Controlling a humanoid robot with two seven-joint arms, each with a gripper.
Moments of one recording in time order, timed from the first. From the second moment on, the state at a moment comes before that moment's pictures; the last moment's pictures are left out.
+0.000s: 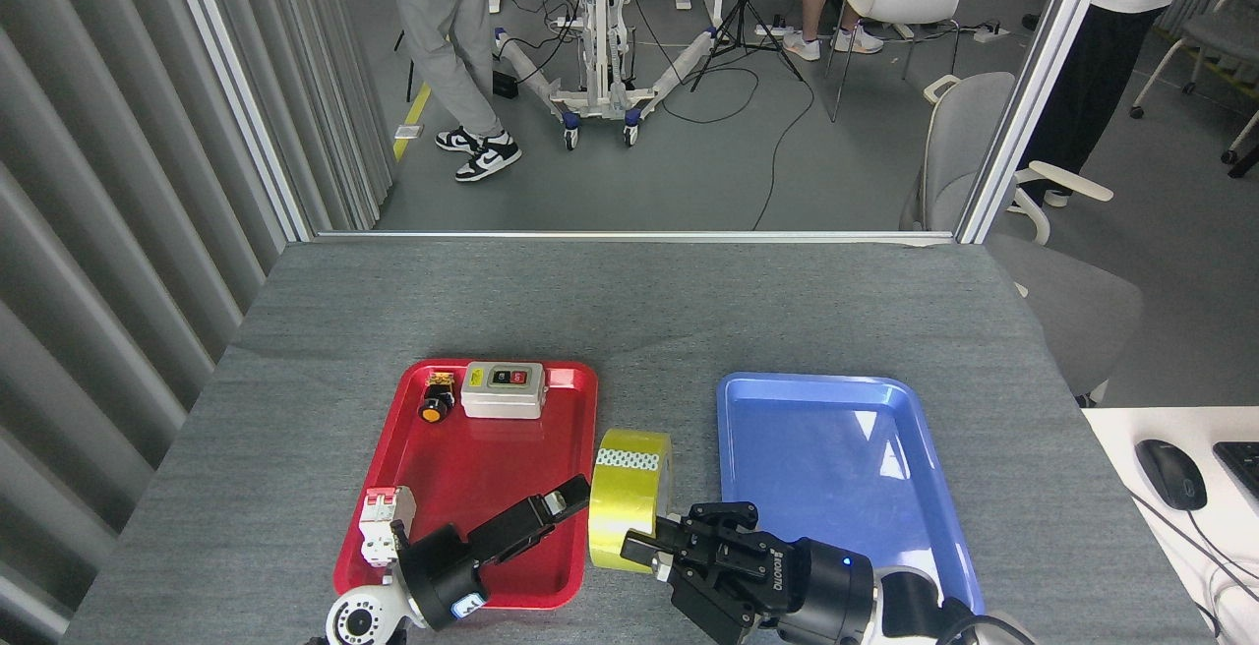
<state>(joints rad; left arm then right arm) -0.22 -0.04 0.01 -1.21 -0.09 -0.63 -0.97 -0.20 -0.31 0.50 -1.59 0.54 -0.79 0.30</state>
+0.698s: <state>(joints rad) -0.25 -0.02 0.20 -1.22 -0.52 -0.68 -0.58 -0.15 -0.38 0.23 -1.56 0.53 -0.78 0.29</state>
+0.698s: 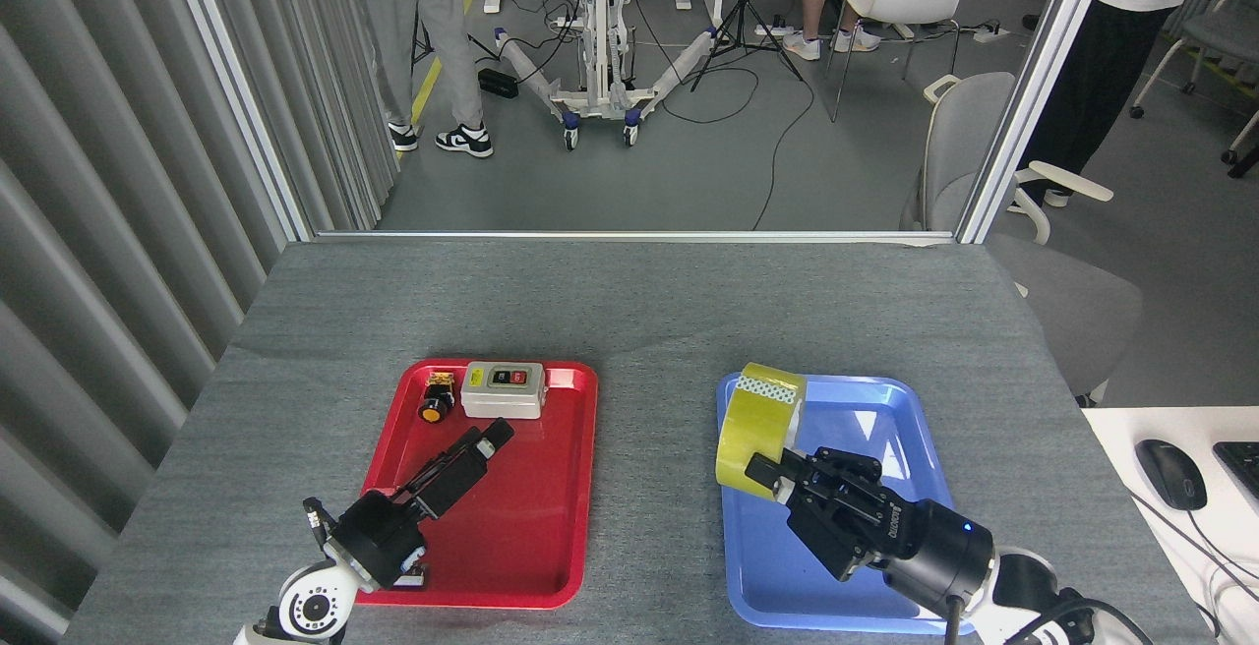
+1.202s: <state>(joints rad) -0.22 0.02 0.18 -1.31 -1.44 -0.42 0.22 -0.45 -0.59 0.54 -1.33 0.52 -0.40 0.30</state>
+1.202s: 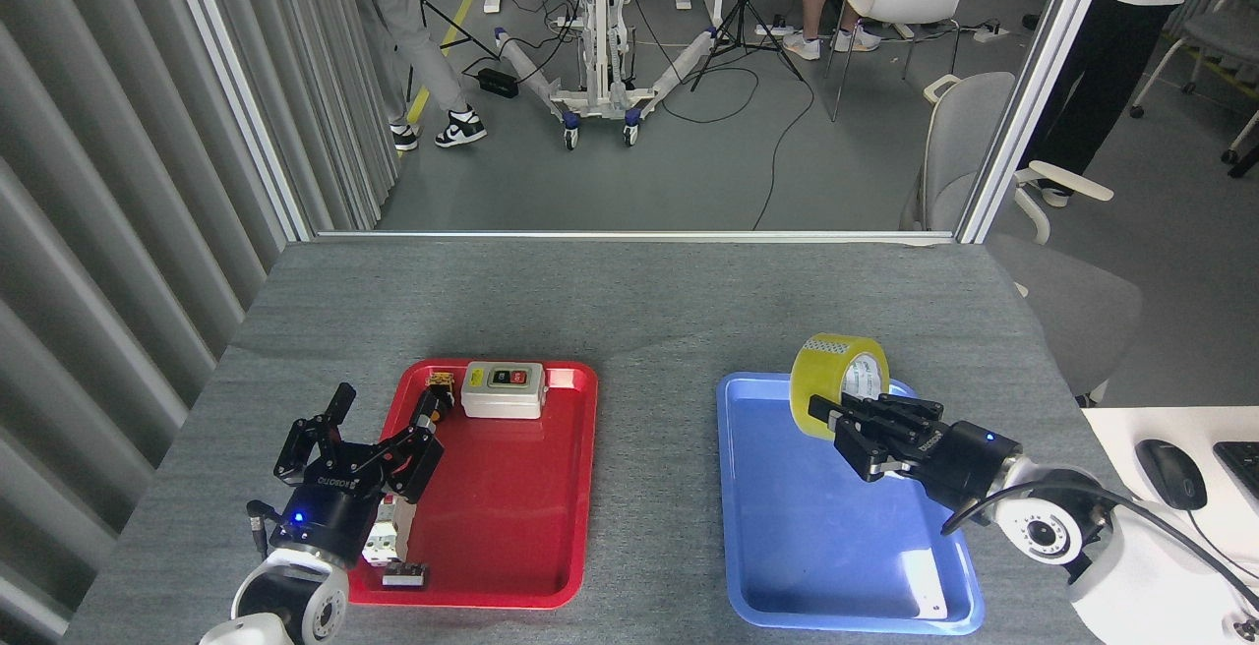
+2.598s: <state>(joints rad) -0.18 0.01 -0.07 -1.35 -1.50 -0.16 0.08 -0.64 -0.40 0.73 -1.18 0.59 0.29 0.92</state>
